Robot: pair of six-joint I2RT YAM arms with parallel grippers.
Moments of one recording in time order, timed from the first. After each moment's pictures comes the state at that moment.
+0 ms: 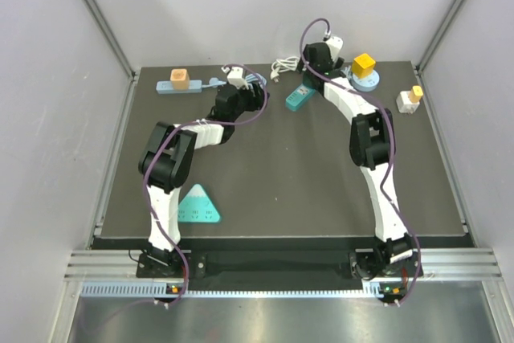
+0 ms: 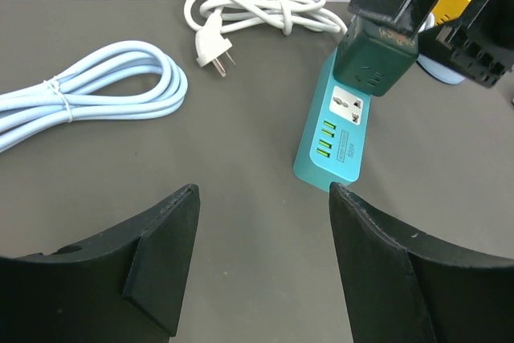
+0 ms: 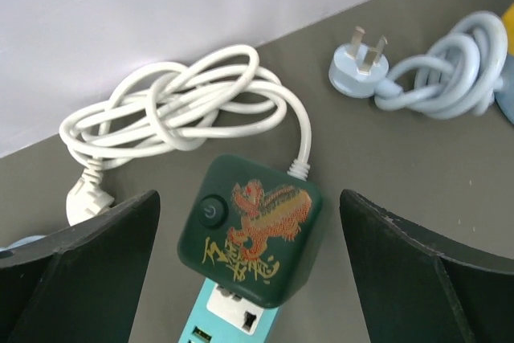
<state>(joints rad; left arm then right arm) -0.39 2.09 1.28 0.66 0.11 -0.36 0.32 2.48 2.20 -0.21 0.40 0.50</state>
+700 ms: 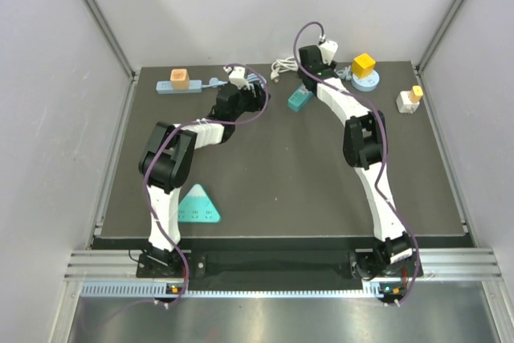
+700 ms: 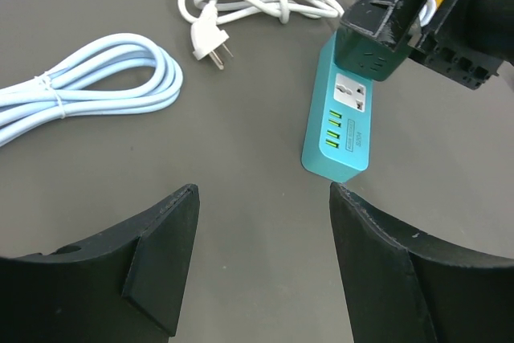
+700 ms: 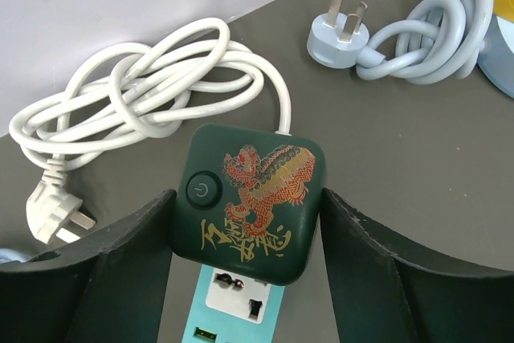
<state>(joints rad) -0.40 2.09 1.29 0.63 0.12 -0.34 0.36 2.56 2.34 -0.37 0.53 0.56</state>
